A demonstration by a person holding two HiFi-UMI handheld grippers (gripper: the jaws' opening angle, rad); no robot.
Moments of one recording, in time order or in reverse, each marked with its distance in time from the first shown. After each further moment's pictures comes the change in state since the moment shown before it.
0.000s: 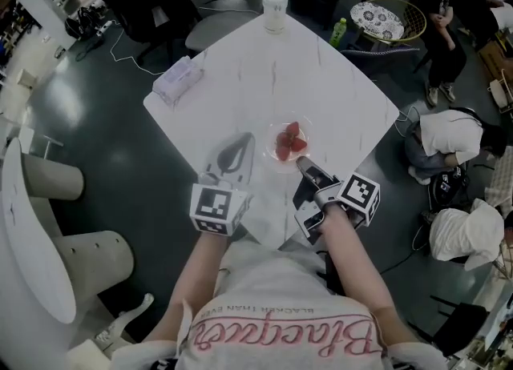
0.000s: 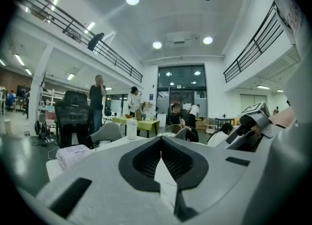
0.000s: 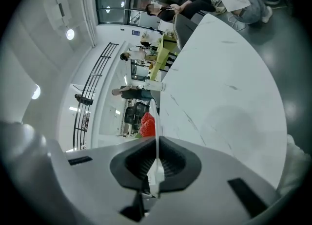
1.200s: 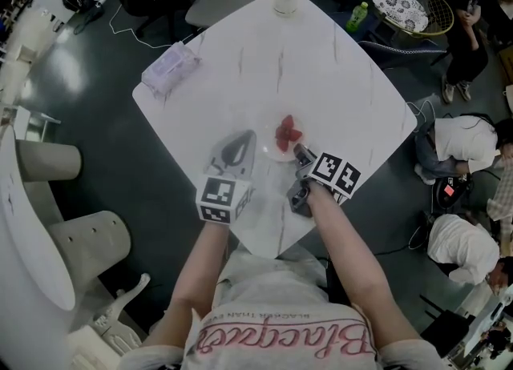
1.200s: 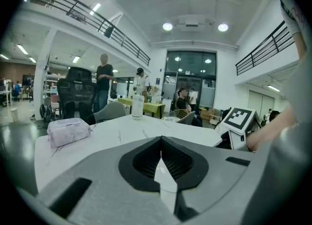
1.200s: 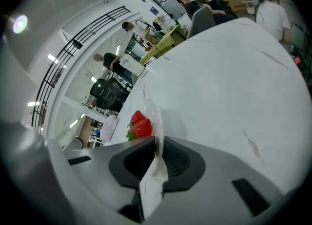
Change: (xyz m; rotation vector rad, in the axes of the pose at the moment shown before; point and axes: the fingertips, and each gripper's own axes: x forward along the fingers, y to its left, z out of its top) left arm 0.077 0.036 -0.095 -0.096 0.184 0.049; right arm 0.109 -0.128 0.060 -0.377 0.118 -0.385
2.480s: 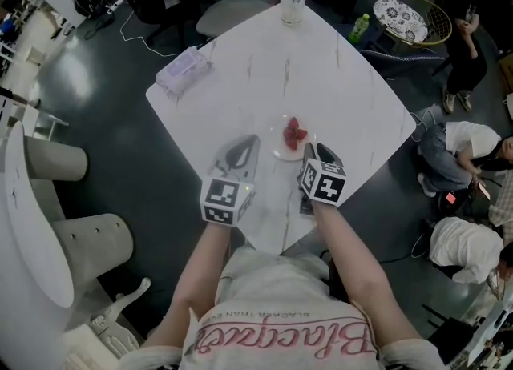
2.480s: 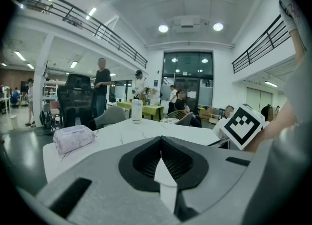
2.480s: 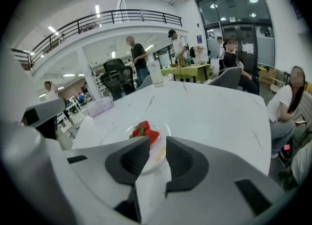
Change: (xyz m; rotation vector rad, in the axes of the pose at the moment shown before) left arm -0.033 -0.008 0.005 0.049 -0.023 -0.001; right arm -0.030 0.009 0.017 -0.601 -0.177 -0.206
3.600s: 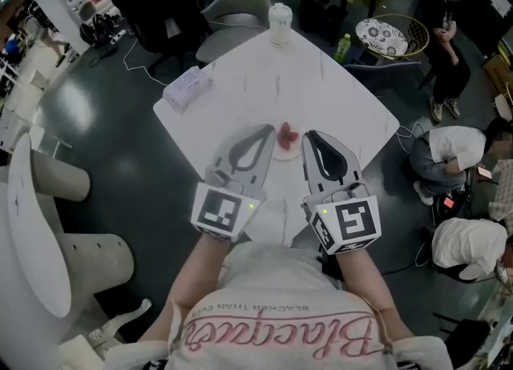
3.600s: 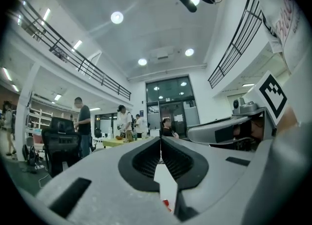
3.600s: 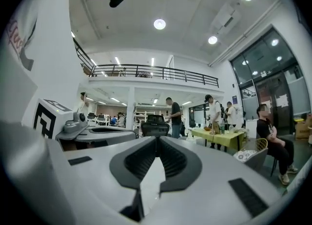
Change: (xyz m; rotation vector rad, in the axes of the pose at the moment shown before) left arm -0.098 -0.096 0.155 0.176 -0.359 -0.122; right arm -0.255 0.114 0.136 -0.377 -0.663 0.325
